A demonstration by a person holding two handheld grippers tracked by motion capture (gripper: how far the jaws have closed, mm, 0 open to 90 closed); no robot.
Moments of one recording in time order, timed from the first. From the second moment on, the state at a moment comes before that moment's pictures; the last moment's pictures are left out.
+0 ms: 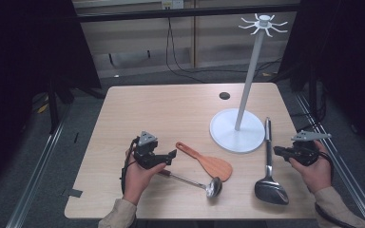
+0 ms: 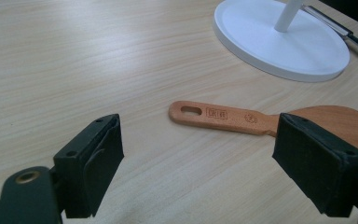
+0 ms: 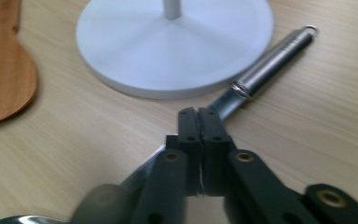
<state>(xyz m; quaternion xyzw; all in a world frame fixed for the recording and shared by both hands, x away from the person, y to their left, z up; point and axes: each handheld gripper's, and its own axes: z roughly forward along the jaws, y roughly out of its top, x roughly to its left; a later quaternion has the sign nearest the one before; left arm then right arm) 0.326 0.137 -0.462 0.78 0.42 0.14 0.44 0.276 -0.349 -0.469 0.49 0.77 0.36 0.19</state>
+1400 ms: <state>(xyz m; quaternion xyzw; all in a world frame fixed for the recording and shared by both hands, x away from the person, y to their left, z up) 0.325 0.136 -0.463 0.78 0.41 0.15 0.44 0.286 -0.337 -0.473 0.54 0.74 0.34 0.19</state>
